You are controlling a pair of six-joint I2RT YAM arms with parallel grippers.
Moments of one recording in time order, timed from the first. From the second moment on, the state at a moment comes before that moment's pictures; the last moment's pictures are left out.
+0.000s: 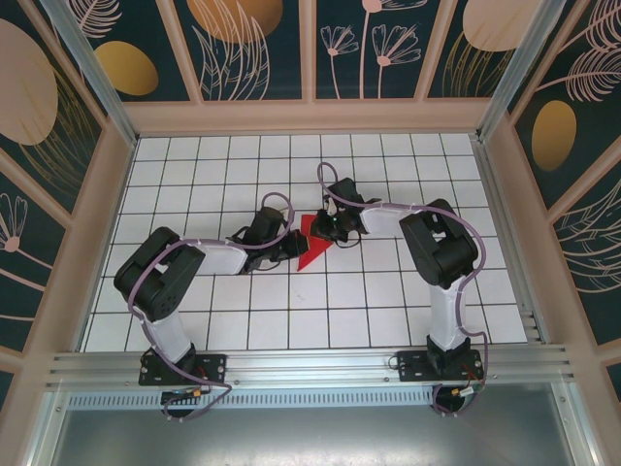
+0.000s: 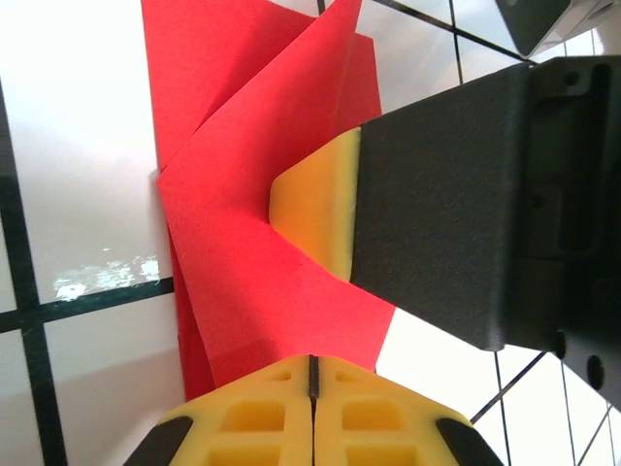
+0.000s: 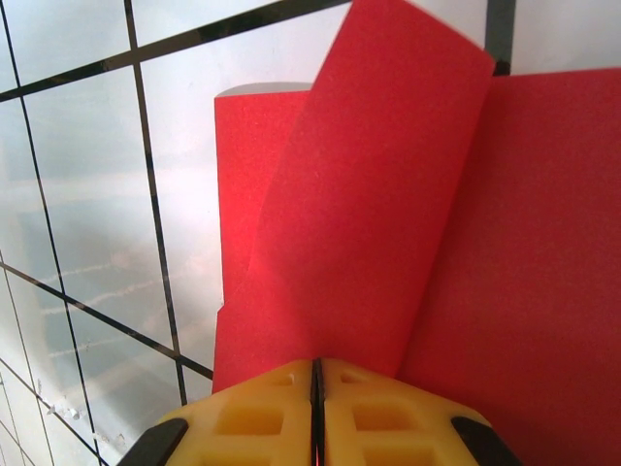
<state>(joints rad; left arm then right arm) -0.63 1.78 0.76 0.30 0.30 -0.80 0.57 2.01 1.19 -0.18 -0.41 0.73</state>
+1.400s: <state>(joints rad) -0.63 1.84 0.76 0.33 0.31 -0.79 0.62 1.95 1.14 -0.14 -0.39 0.73</state>
